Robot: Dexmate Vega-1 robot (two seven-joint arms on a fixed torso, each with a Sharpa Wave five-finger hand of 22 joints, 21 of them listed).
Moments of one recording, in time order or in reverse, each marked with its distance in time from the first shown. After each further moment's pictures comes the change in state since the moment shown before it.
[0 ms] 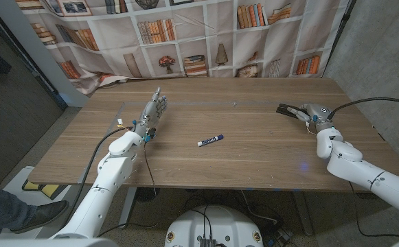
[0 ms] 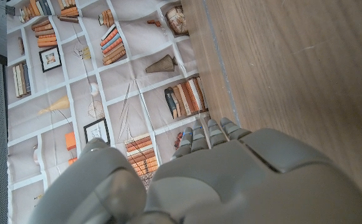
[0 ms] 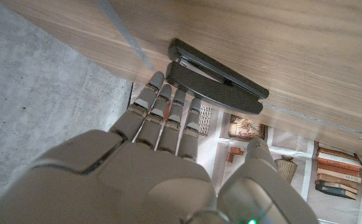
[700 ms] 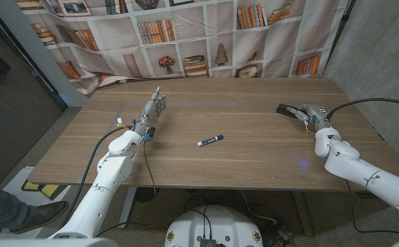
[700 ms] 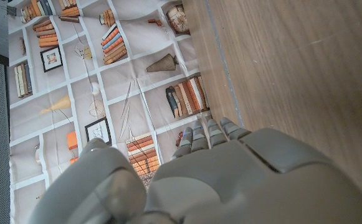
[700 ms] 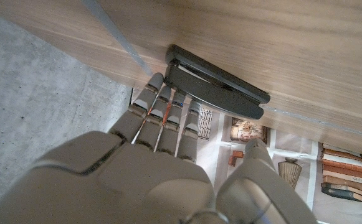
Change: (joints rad) left arm -0.008 0.002 -0.001 0.005 0.003 0.001 -0.003; left_hand 0.000 0.000 -0.003 0.003 0.000 0.000 0.000 -0.008 0.000 0.000 0.000 0.000 0.000 0.000 0.000 0.000 0.000 0.004 0.004 0.000 0.000; right arm 0.035 0.024 -0.034 0.057 0.027 0.012 0.032; right_hand 0.009 0.009 0.004 -0.004 0.000 0.029 0.006 0.003 -0.001 0.009 0.009 -0.004 0.001 0.017 -0.003 0.000 0.000 0.020 -0.002 0.002 0.000
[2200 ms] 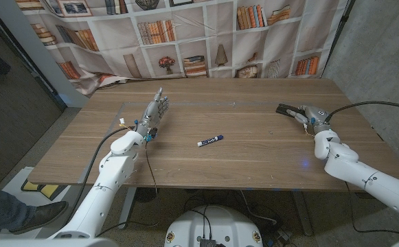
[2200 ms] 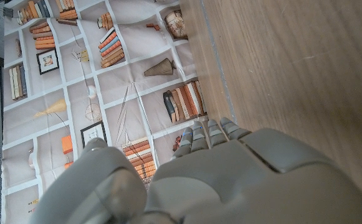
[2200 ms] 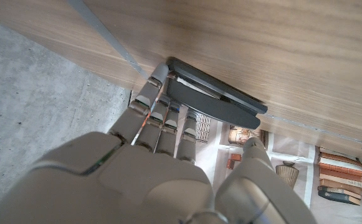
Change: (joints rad) left arm -0.005 -0.008 0.008 0.006 0.004 0.018 -0.001; left_hand 0.005 0.005 -0.007 -0.001 0.000 0.000 0.000 0.000 0.000 0.000 0.000 -0.007 0.000 0.000 0.000 -0.004 0.000 0.000 0.000 0.000 0.000; right arm 0.002 0.009 -0.024 0.052 0.003 0.052 -0.012; right_hand 0.017 0.017 0.004 -0.004 0.000 -0.079 -0.008 -0.003 -0.004 -0.066 0.024 -0.006 -0.005 0.040 0.008 -0.008 -0.005 0.141 -0.016 0.026 0.000
